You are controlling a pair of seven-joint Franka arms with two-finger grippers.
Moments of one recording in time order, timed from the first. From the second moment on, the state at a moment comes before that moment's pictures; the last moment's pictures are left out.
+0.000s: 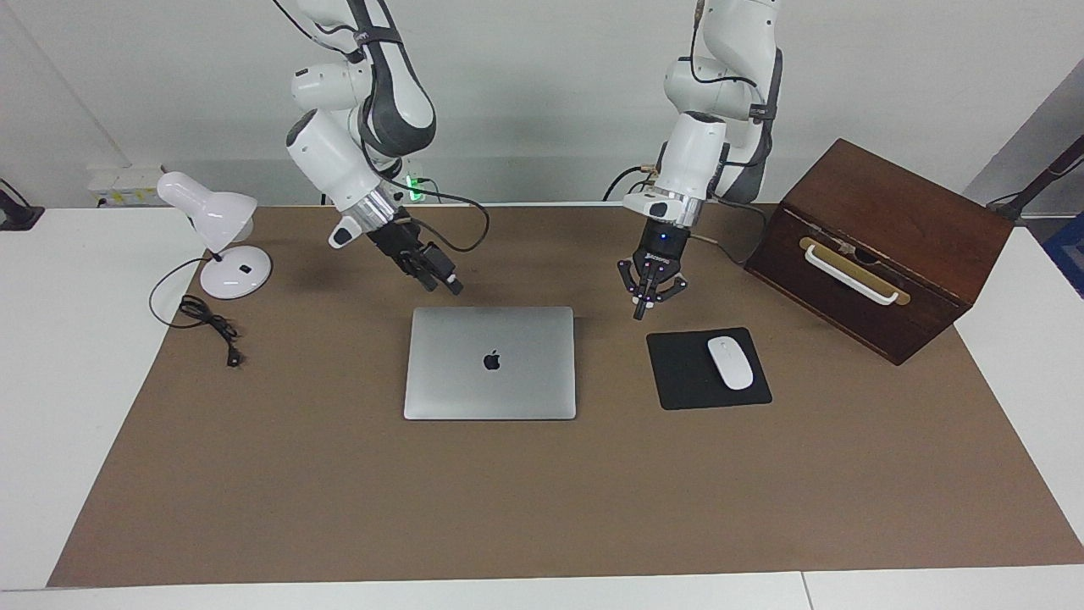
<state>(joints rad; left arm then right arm) -0.50 -0.07 -0.02 -2.60 0.00 3.25 0.02 0.26 -0.19 0.08 -2.50 0.98 2.62 0.27</state>
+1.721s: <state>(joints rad) -0.67 0.07 -0.02 -2.68 0.00 3.49 -0.05 0.32 -0.11 0.08 -2.56 0.98 2.71 0.32</state>
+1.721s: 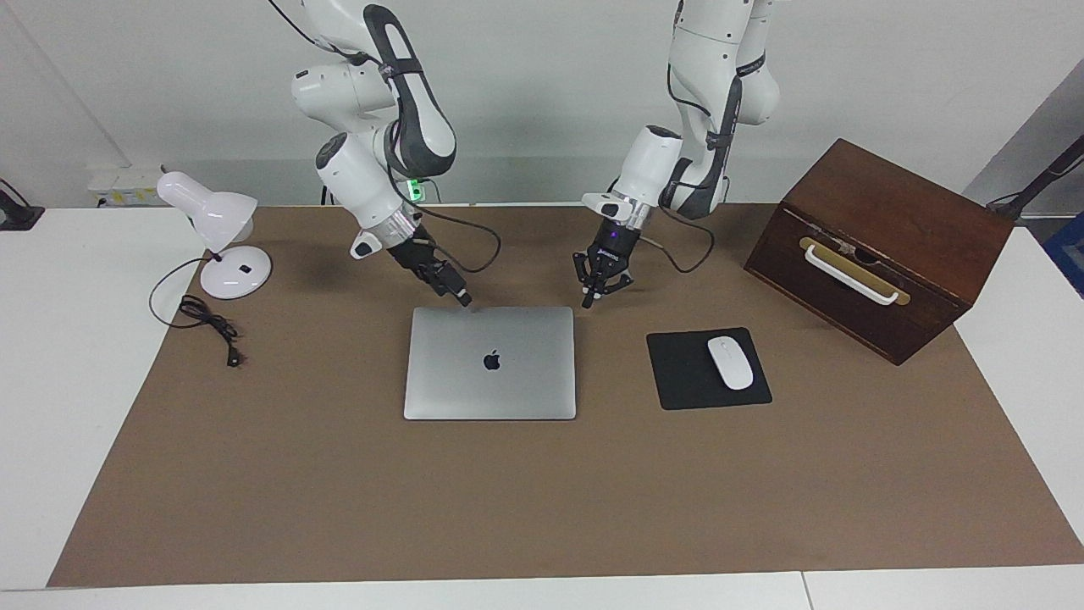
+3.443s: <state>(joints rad) -0.70 0.24 -0.01 -2.52 0.00 3.49 0.01 0.32 -0.07 0.08 -2.50 0.98 2.76 0.26</state>
